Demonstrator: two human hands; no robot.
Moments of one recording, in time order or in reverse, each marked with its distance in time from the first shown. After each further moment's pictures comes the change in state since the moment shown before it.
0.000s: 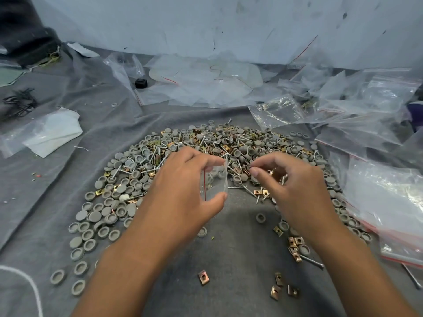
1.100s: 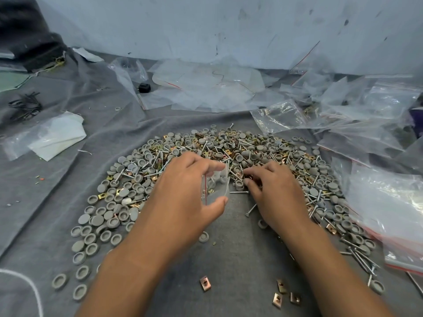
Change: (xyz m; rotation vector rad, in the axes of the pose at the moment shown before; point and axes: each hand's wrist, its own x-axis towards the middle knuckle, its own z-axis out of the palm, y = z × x) left_hand 0.000 -0.003 0.000 0.001 0.016 0.002; right_hand 0.014 0.027 0.041 -0.499 -0.113 0.144
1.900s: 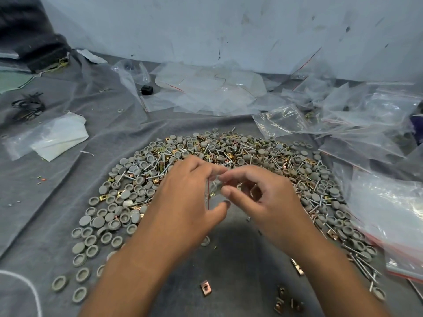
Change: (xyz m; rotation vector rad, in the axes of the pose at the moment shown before) left_hand 0.002 -0.001 0.003 0.033 -0.008 0.000; right_hand -0.018 -0.035 -0.036 0.694 -0.003 -0.324
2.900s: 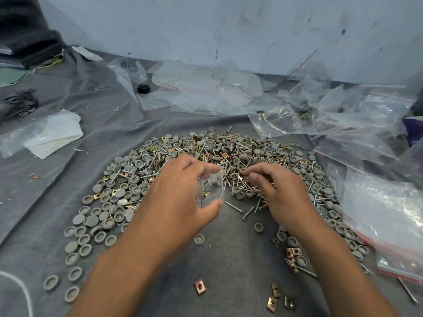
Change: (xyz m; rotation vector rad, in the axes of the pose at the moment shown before) left_hand -0.001 -0.004 -0.001 -0.028 0.010 0.005; right_hand 0.008 0.040 -0.021 -0.226 0.012 0.346
